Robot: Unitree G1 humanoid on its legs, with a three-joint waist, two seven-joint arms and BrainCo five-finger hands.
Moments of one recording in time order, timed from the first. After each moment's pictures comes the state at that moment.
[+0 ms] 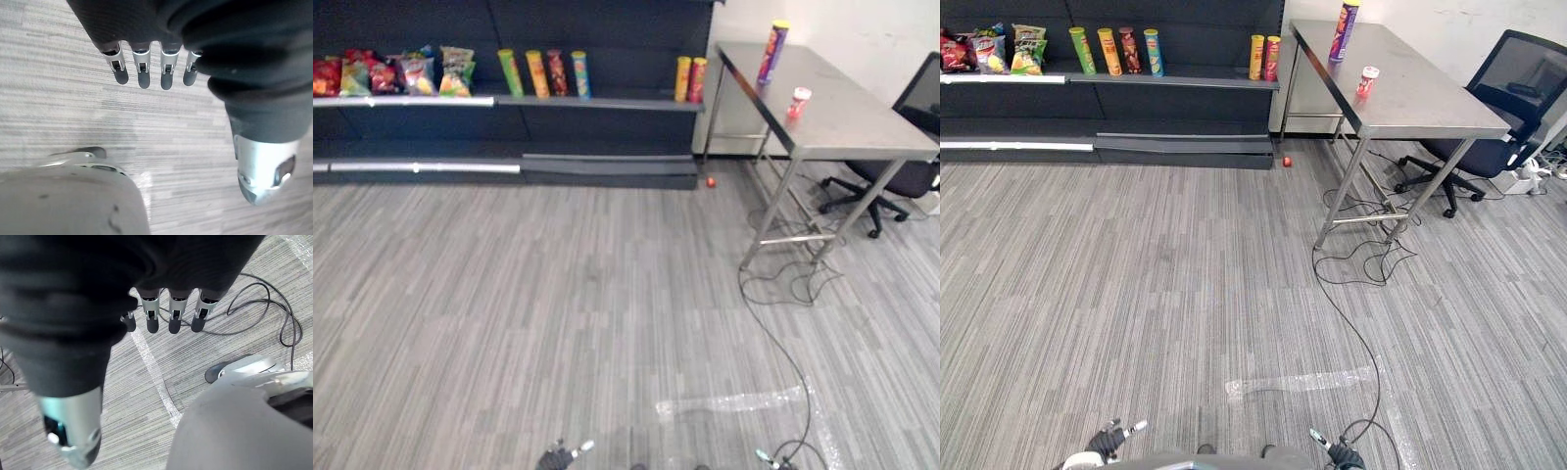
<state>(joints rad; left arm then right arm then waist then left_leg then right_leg) 0.07 0.14 0.17 1.12 -0.05 -0.10 0.00 0.10 -0.07 -0.27 1.18 0.20 -0.11 0.05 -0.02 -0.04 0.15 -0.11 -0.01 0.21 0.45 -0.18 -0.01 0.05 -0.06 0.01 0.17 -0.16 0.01</state>
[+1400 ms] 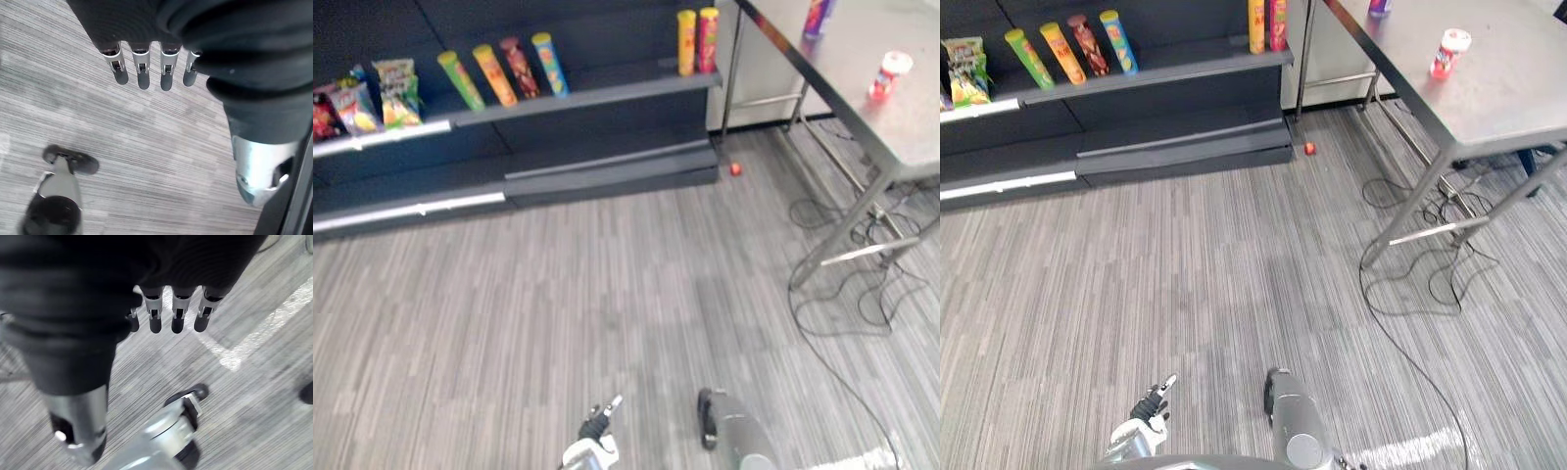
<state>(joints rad) -0.04 -0.08 0.35 1.13 -0.19 -0.12 -0.01 0.20 -0.05 -0.40 1.06 0.23 -0.10 0.07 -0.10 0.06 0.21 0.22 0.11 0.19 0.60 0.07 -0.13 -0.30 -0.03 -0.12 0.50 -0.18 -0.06</state>
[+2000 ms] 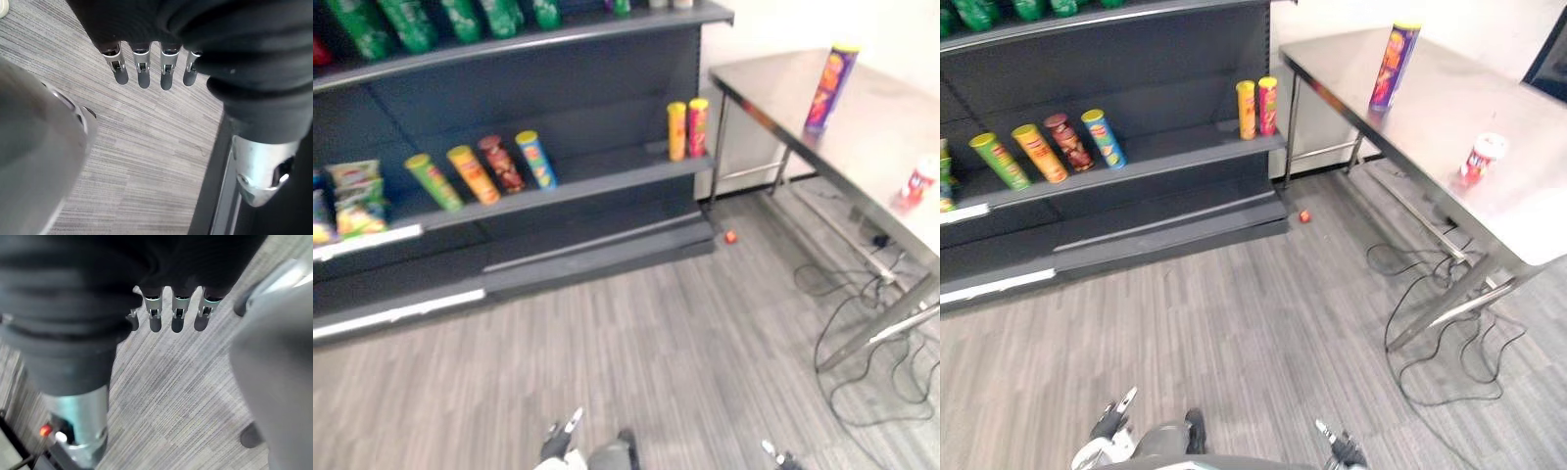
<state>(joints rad) 0.10 0.03 0.42 1.11 -0.27 -0.14 0.00 0.14 0.00 -0.44 1.15 0.25 -0.10 0.07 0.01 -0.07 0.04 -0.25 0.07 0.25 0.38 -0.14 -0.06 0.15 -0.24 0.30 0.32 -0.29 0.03</state>
